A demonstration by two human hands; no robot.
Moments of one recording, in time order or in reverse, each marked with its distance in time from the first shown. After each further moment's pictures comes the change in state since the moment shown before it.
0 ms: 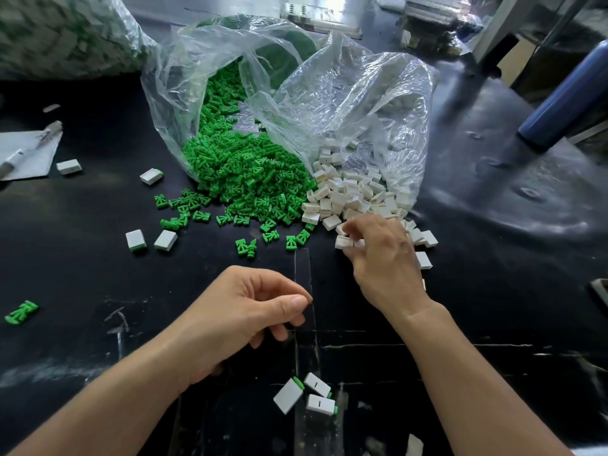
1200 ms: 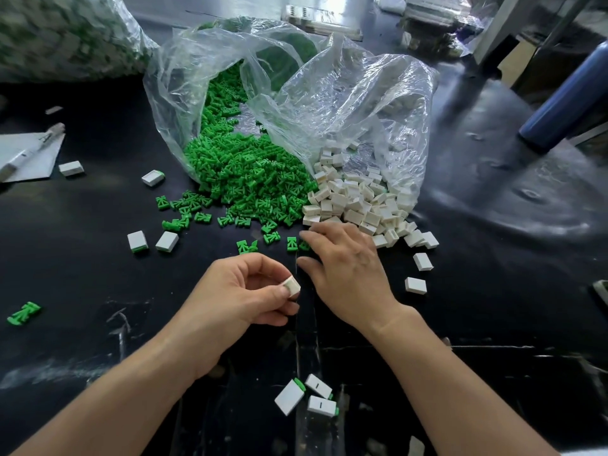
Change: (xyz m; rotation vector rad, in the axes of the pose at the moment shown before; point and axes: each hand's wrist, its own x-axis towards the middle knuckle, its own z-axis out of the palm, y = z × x) left_hand 0.005 0.000 0.002 -0.201 0.159 -0.003; right_hand -0.006 -0.025 0.019 -0.062 -0.065 -0.239
